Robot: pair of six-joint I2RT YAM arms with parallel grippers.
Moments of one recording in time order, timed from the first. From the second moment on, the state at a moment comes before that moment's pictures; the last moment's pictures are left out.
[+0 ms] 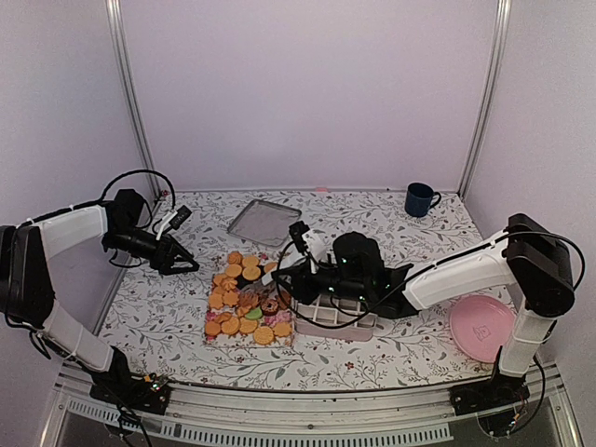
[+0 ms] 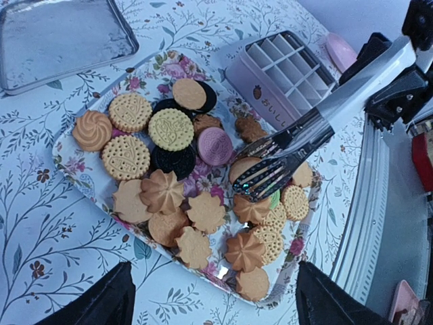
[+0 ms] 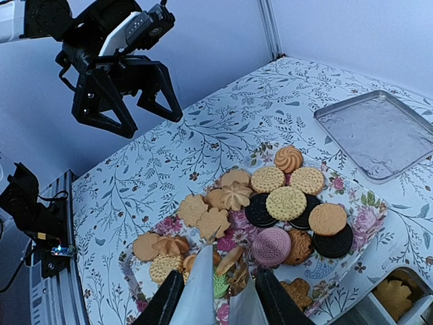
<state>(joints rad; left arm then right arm) -0.01 1.47 0.99 -0.80 0.87 0.64 1.07 1.81 0.97 0.57 -0.03 0.30</state>
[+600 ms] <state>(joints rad) -0.02 1.47 0.99 -0.80 0.88 0.64 1.04 1.80 0.96 0.57 -0.02 0.34</state>
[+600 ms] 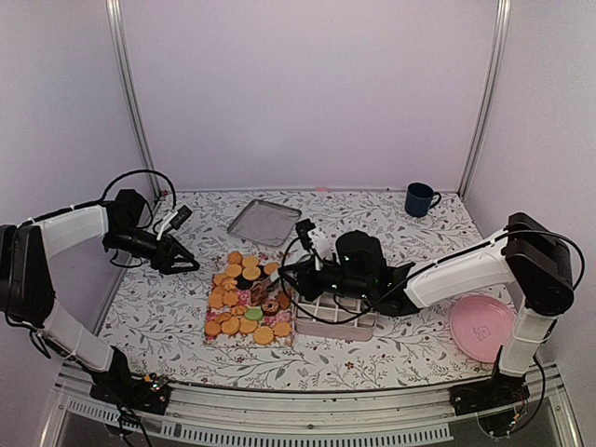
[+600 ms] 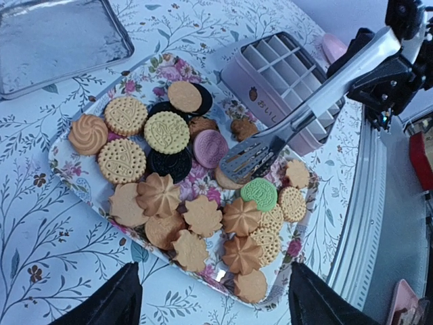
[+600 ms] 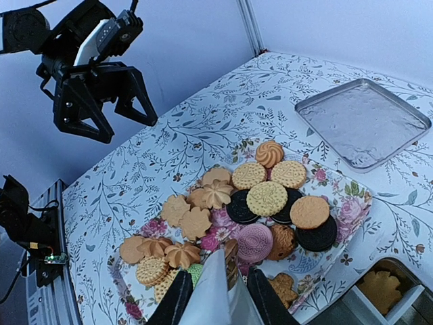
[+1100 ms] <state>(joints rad) -0.03 1.49 0.99 -0.80 0.88 0.64 1.03 1.79 0.95 0.55 0.01 0.34</state>
